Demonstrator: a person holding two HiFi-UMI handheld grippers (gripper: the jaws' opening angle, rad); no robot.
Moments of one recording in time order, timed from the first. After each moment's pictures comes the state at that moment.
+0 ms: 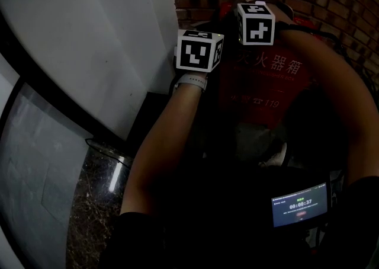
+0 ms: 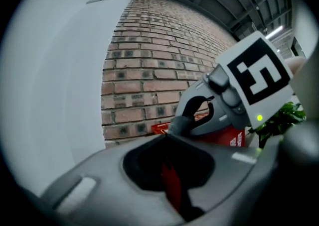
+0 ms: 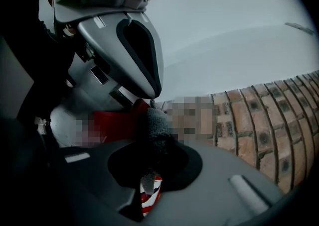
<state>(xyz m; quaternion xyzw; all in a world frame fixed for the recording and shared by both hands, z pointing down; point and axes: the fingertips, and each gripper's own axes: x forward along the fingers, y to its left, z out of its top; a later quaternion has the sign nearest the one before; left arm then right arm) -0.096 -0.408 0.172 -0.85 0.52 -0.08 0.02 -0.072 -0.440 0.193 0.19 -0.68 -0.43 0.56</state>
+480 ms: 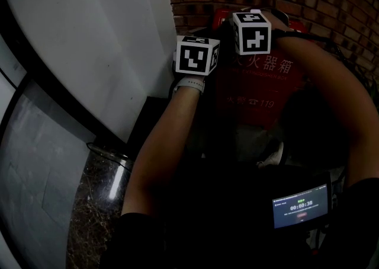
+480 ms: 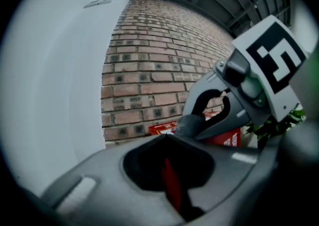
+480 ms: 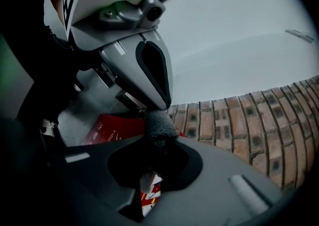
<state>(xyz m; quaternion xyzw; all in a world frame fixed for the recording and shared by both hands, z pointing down) -0.090 -0.389 0.168 -0.85 0.52 -0.08 0.03 -0.069 -0.391 0.188 0.17 -0.69 -0.43 0.56</state>
